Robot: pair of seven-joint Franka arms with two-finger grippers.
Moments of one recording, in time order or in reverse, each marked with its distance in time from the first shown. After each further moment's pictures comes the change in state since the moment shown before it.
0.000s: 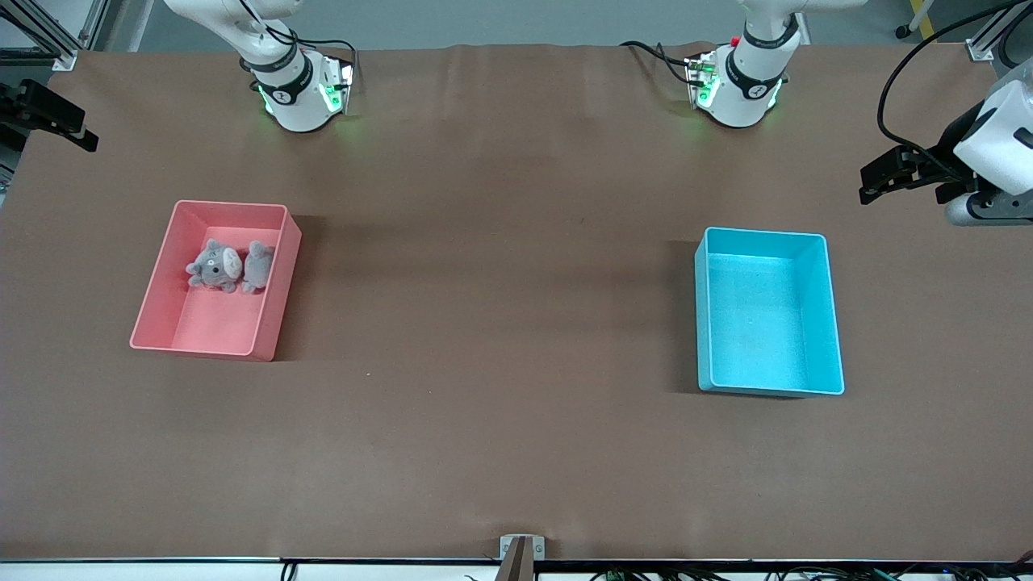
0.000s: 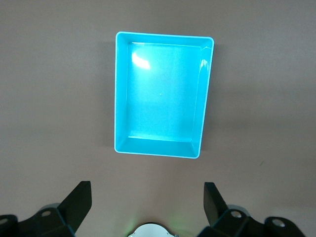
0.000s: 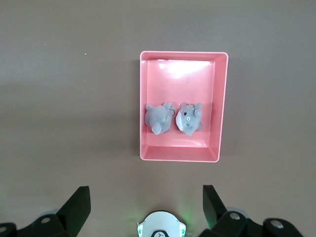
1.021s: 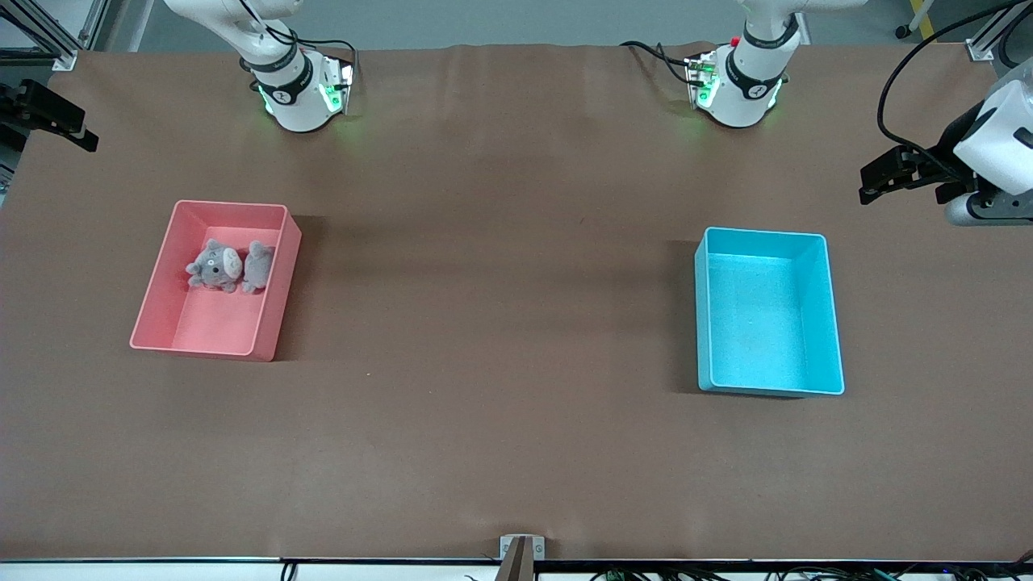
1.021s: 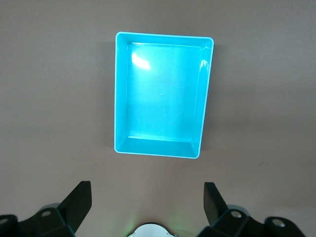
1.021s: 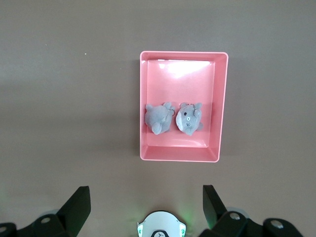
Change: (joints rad) left arm 0.000 0.000 0.000 0.001 0.000 0.000 0.000; right arm 0.000 0.000 0.000 0.000 0.000 0.000 0.000
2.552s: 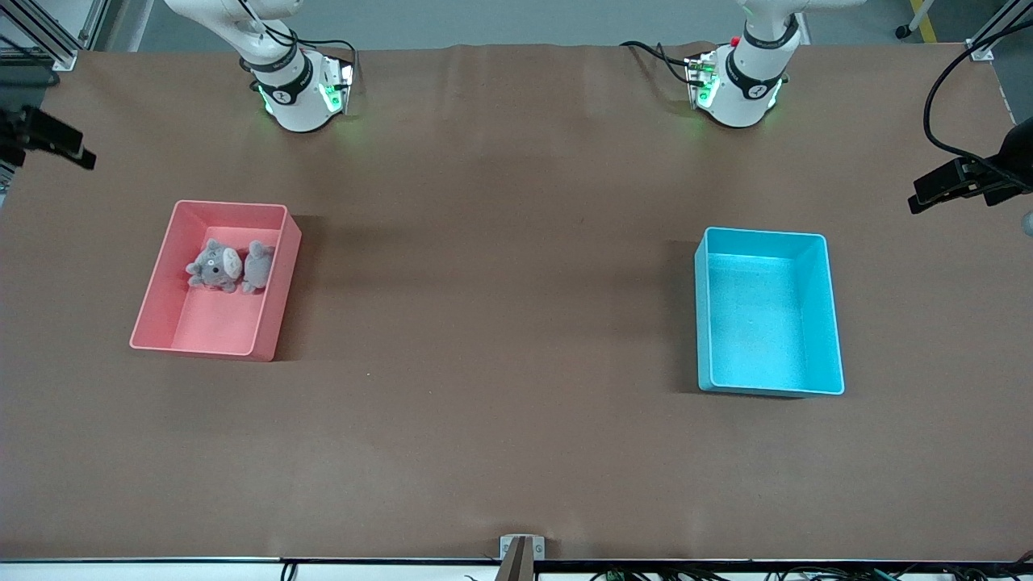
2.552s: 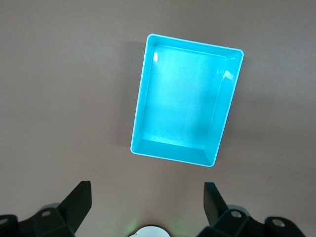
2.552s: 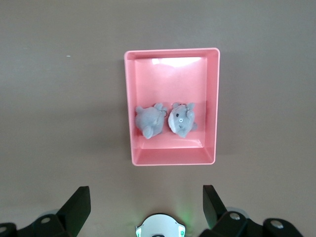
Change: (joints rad) left arm 0.035 0.017 0.067 0.018 0.002 0.002 0.003; right arm -0.038 0.097 -0.017 -0.020 -0.009 0.055 0.007
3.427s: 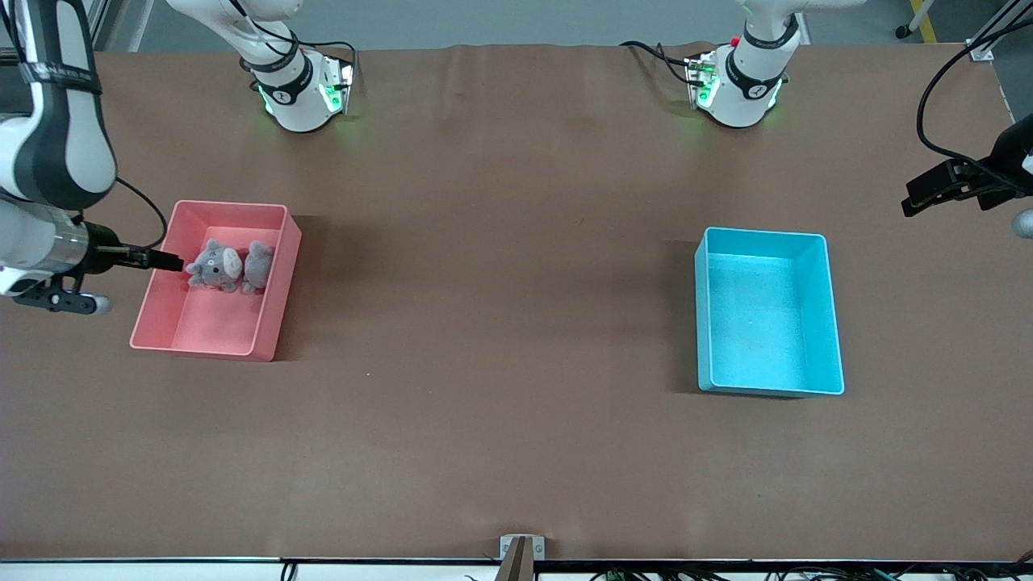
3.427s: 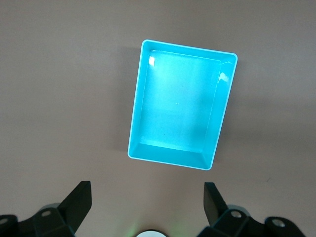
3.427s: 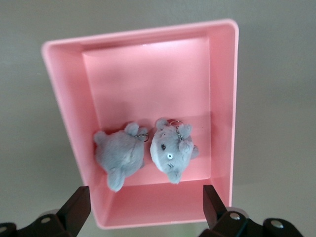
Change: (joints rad) left arm -0.009 0.000 -0.003 0.002 0.000 0.018 0.000; right arm -0.056 0.161 -0.009 -0.424 -0.011 0.474 0.013
